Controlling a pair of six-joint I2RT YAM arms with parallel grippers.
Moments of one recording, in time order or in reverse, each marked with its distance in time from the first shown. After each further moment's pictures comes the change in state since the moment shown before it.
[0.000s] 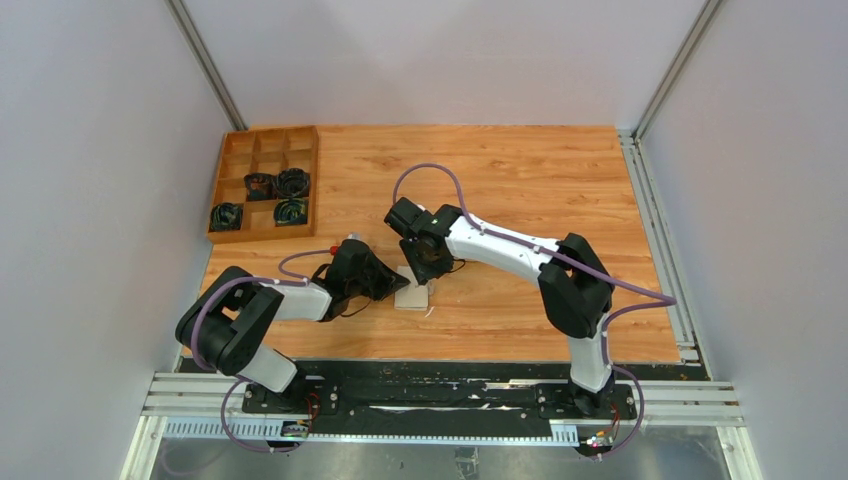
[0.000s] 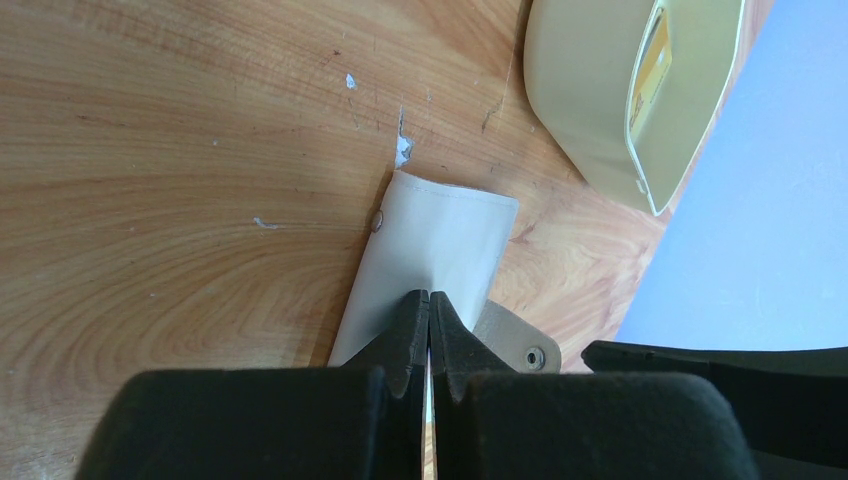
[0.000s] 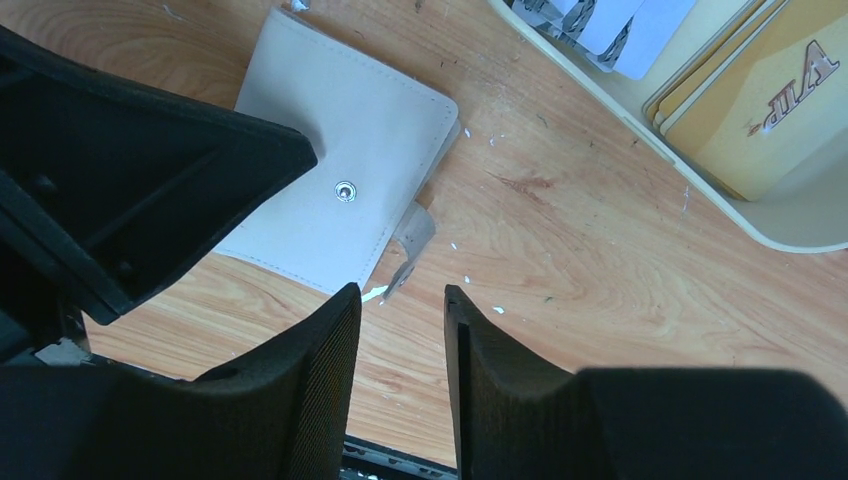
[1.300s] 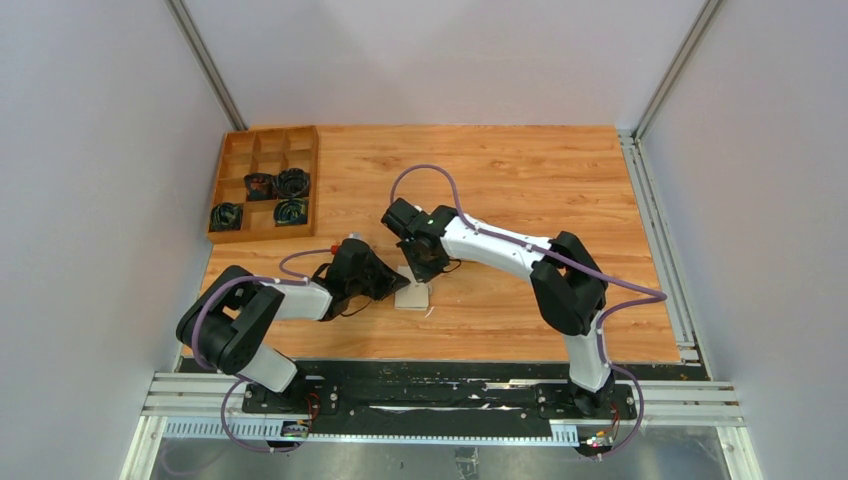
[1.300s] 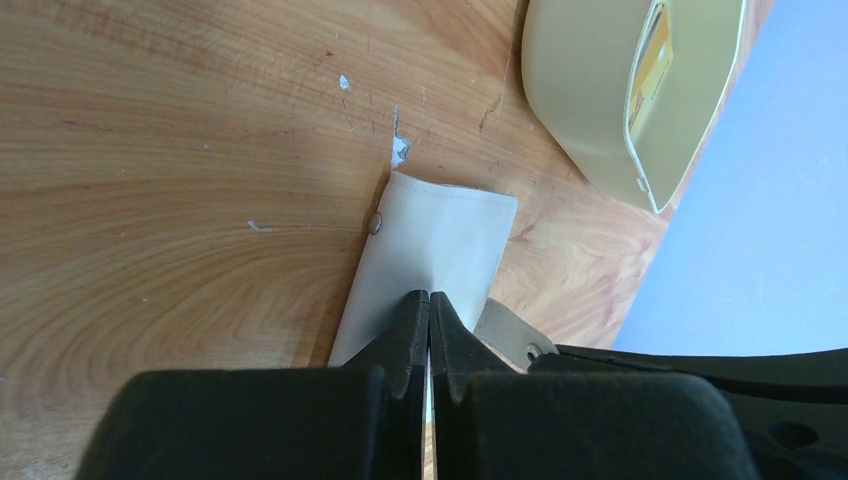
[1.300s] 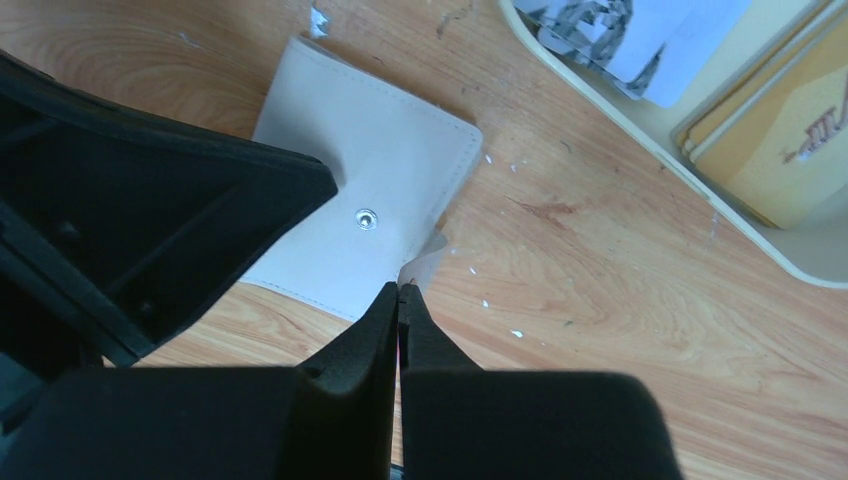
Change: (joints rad) left arm 0.000 0.004 0.006 -0.002 0.006 0.008; right arm 0.000 0.037 0.017 0.019 -0.006 0.013
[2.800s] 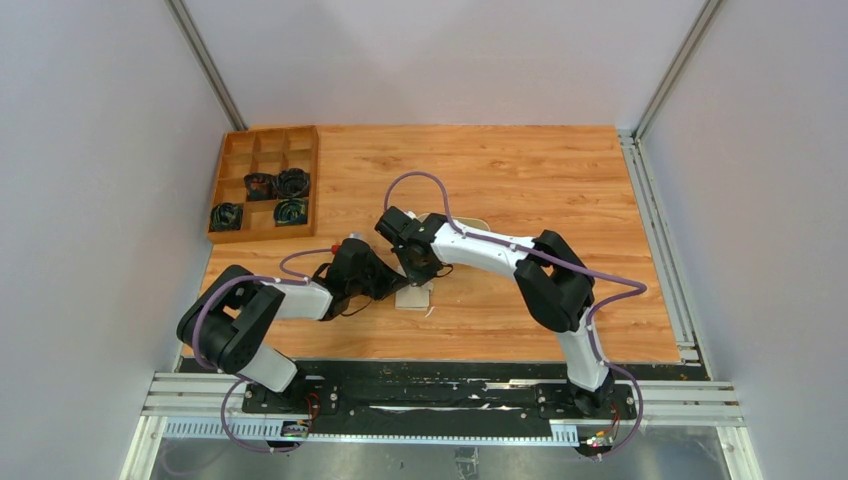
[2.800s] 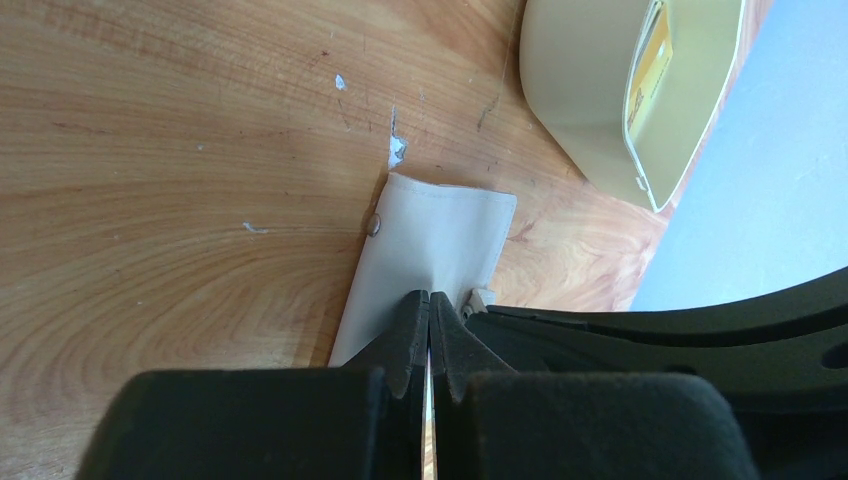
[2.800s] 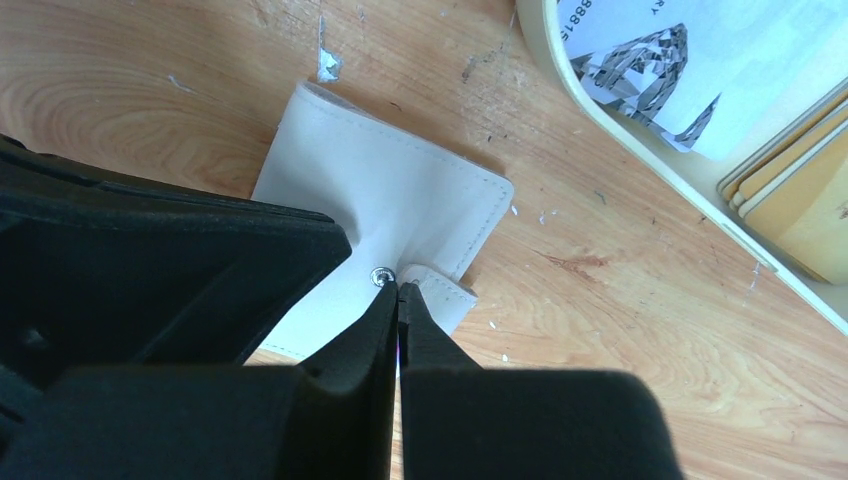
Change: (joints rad) left arm 0.000 0.004 0.002 0.002 0.005 0.003; right arm 0.013 0.072 -0.006 0.080 0.021 0.003
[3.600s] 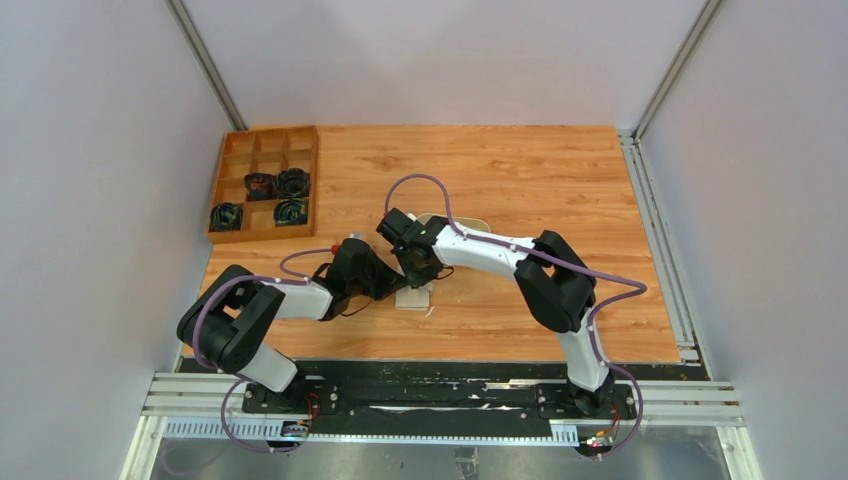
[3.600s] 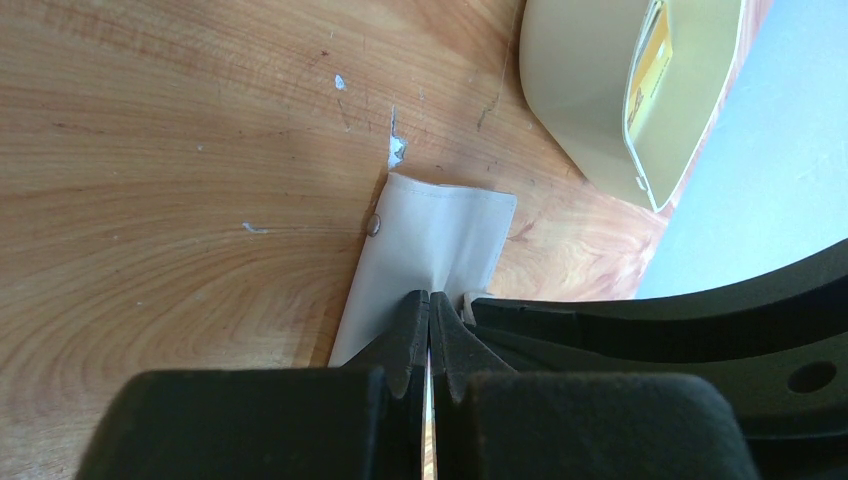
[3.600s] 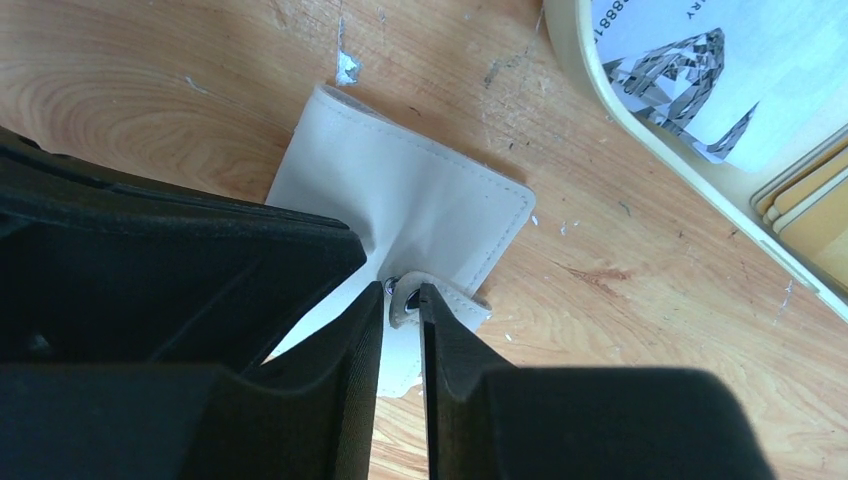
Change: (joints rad) left arm 0.000 0.002 0.000 0.002 0.002 0.000; right arm 0.003 -0.007 -0.035 0.051 -0.024 0.002
